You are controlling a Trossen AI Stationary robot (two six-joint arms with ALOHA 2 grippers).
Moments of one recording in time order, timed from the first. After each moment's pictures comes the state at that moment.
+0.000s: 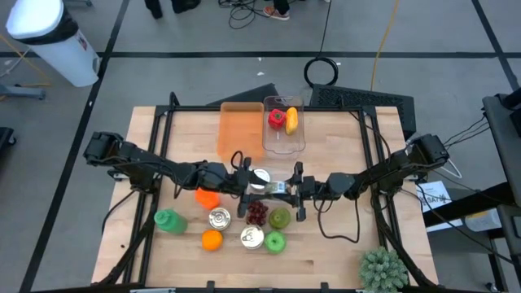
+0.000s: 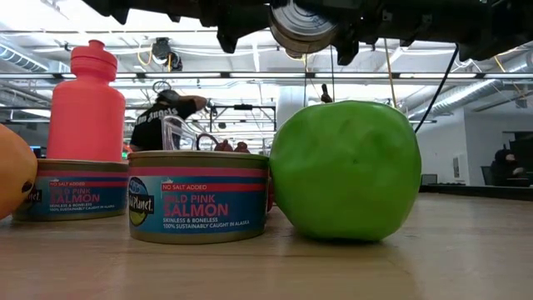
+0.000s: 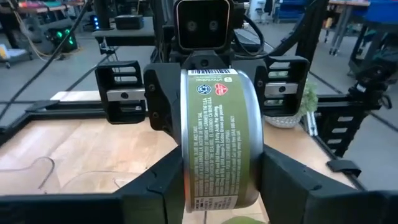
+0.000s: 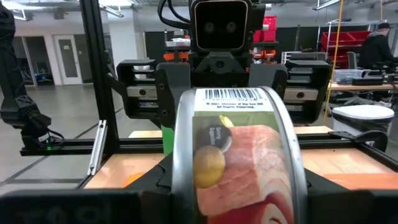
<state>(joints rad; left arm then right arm) -0.17 1.51 0.85 0.52 -0.07 -0.02 0.28 1.54 0.57 1.11 0.26 0.01</state>
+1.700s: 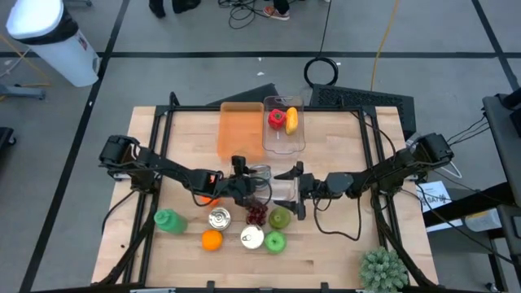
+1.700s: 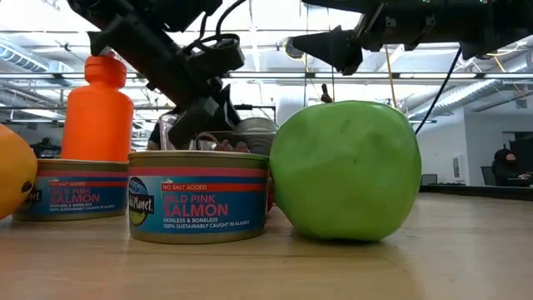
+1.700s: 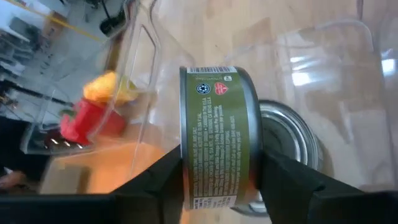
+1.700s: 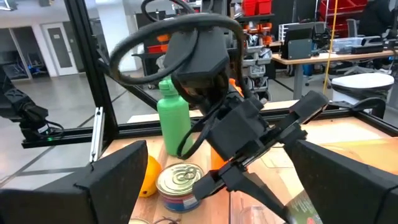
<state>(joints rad) -0.19 1.68 0.85 0.07 -0.58 0.28 0.27 1.49 0.57 0.96 0.26 0.12</state>
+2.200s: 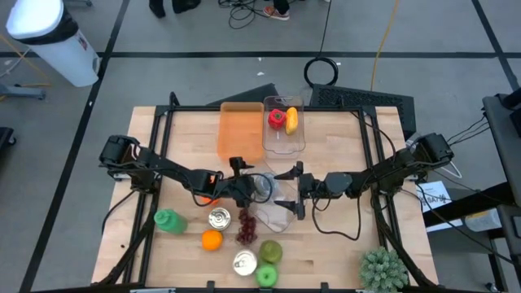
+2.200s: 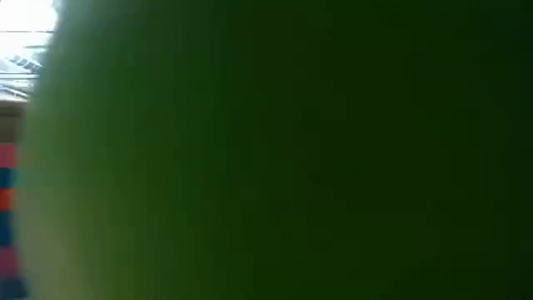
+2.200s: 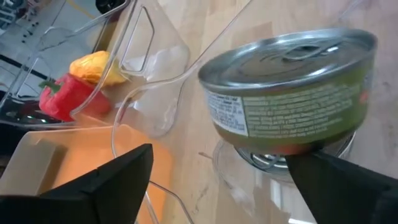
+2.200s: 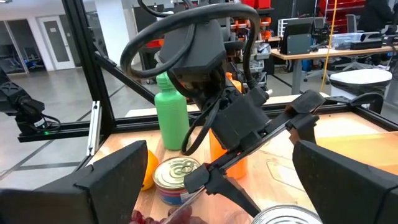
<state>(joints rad) -0.19 1.68 0.85 0.07 -0.57 0.13 0.26 1.49 0.57 0.94 0.26 0.12</state>
